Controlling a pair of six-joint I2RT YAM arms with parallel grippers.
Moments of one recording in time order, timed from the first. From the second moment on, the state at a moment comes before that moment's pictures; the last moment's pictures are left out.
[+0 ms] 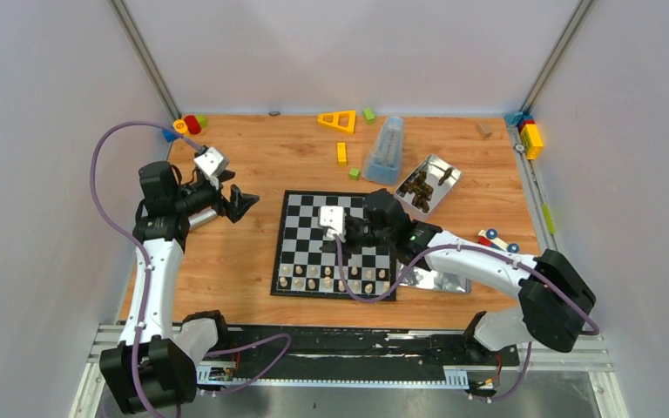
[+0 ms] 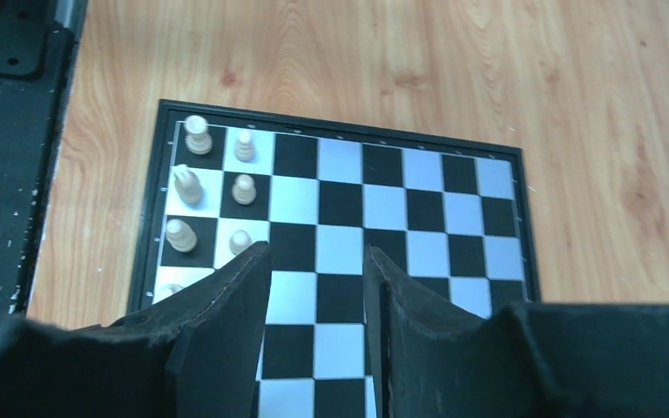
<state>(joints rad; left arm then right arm) 0.19 0.99 0.86 -0.30 0.94 0.40 0.90 1.41 0.84 0.13 -0.48 -0.51</state>
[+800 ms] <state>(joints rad) 0.19 0.84 0.80 -0.20 0.54 0.30 0.13 1.25 1.08 -0.25 -0.52 -0.30</state>
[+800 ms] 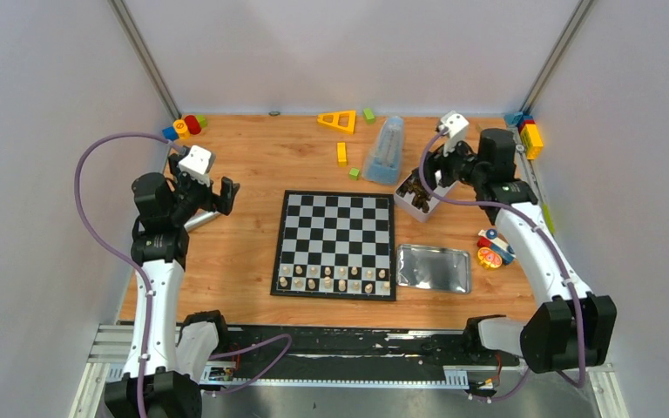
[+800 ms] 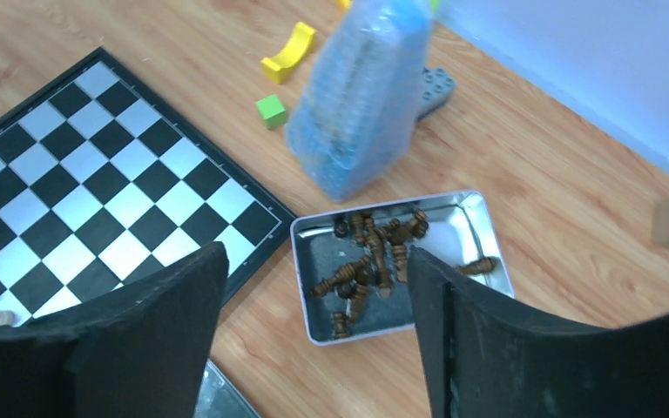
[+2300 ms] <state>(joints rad) 0.19 0.58 0.70 -0.29 0.37 0.20 -0.07 0.79 0.76 -0.32 -0.36 -0.09</state>
